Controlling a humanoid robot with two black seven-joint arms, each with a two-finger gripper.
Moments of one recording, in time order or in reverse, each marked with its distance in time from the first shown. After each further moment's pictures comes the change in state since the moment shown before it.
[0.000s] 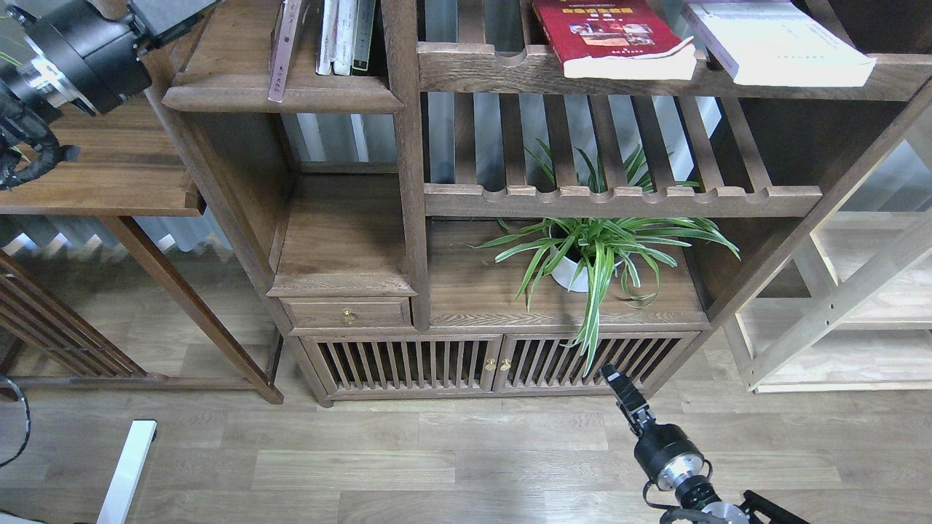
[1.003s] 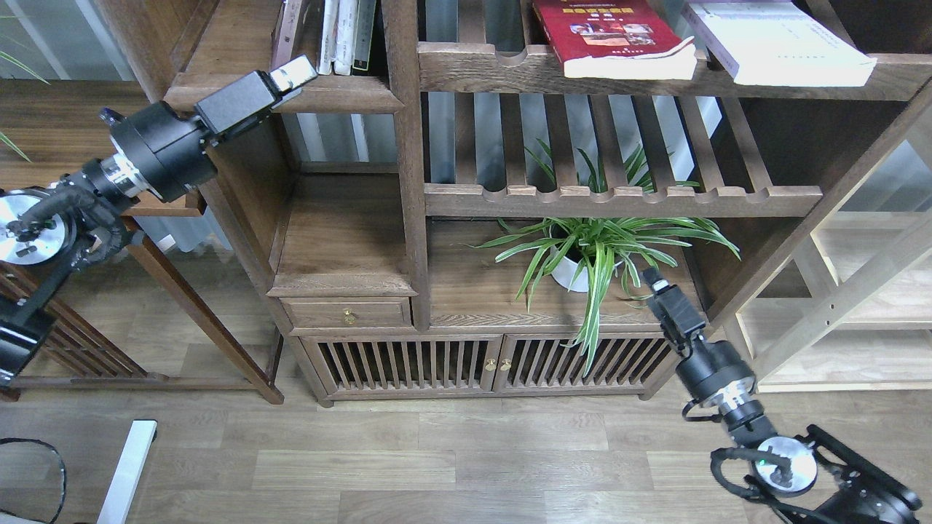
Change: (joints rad) left arm 0.186 -0.083 0.014 -0.111 -0.032 0.000 0.006; right arm -0.027 -0.262 0.160 0.482 -0.014 0.000 -0.005
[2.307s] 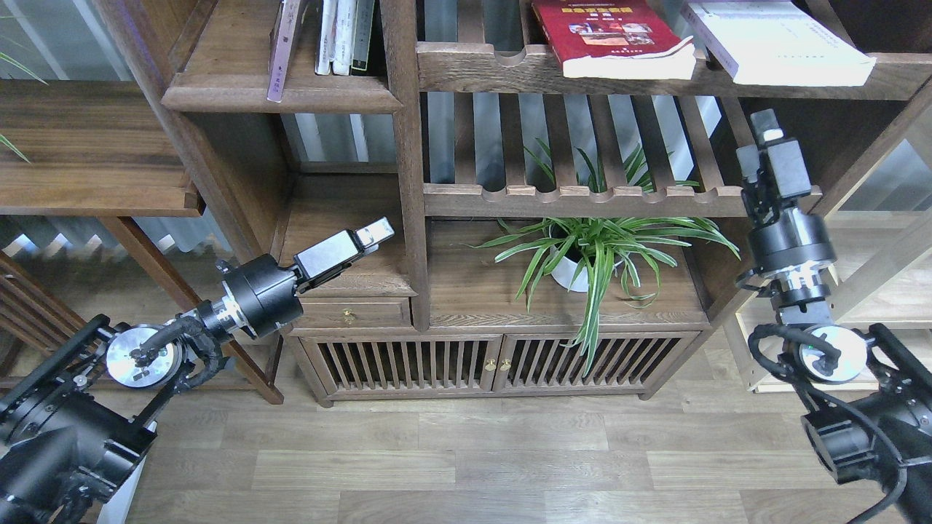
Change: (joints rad) left arm 0.280 -0.226 -0.007 0.030 0.103 0.000 0.062; right arm 0.188 0.009 0.319 0.031 0.022 0.000 0.006
